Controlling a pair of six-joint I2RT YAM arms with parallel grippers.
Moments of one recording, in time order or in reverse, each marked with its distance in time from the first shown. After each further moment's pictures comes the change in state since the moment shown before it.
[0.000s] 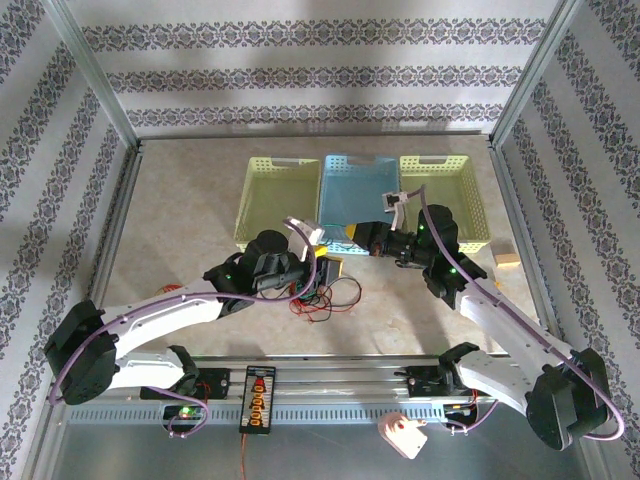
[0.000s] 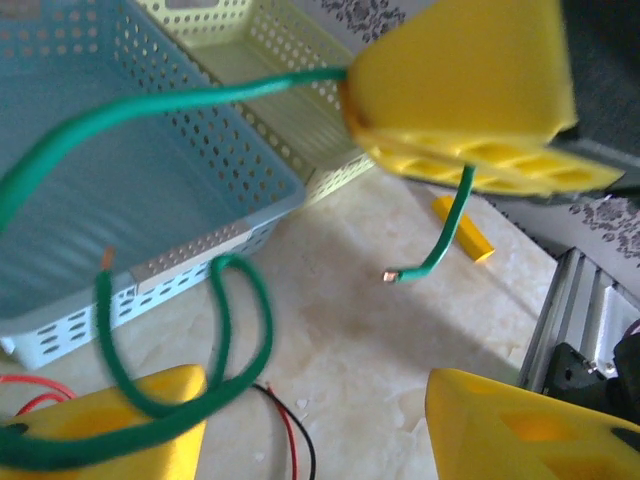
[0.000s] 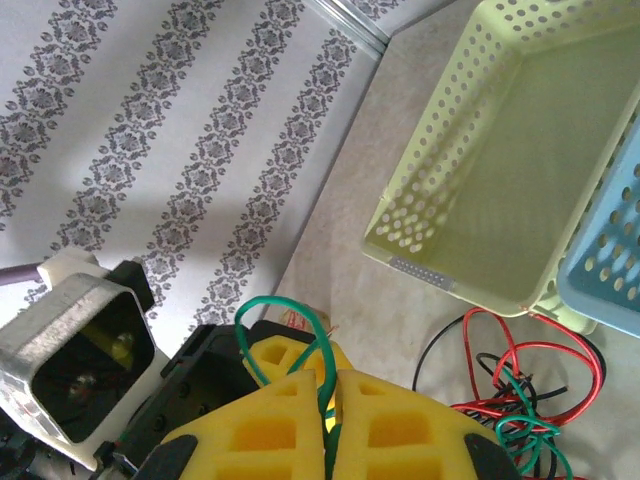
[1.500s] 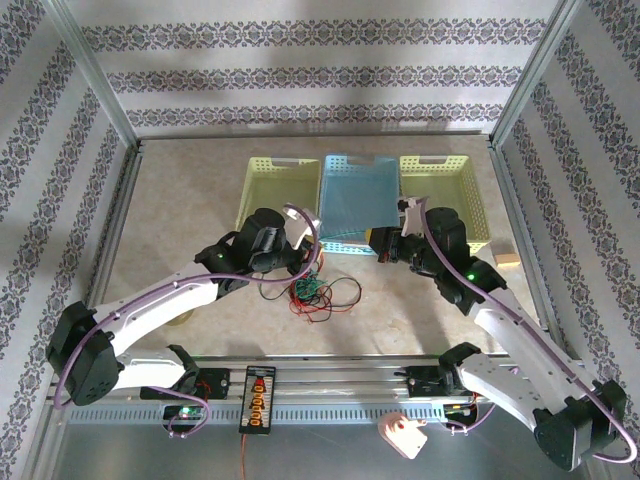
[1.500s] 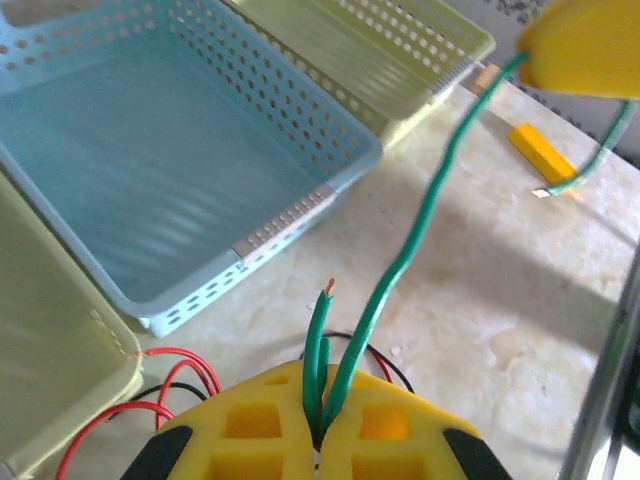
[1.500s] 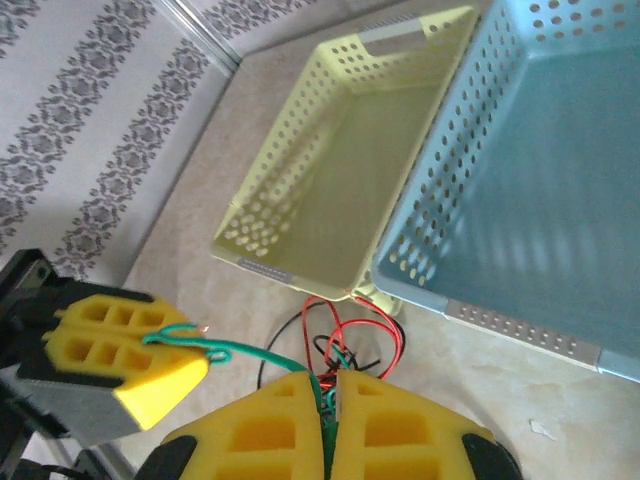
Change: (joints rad) left arm 0.113 0.018 0.159 -0.355 0.062 0.252; right arm 0.013 -0.110 0.114 -0.440 0.326 -0.272
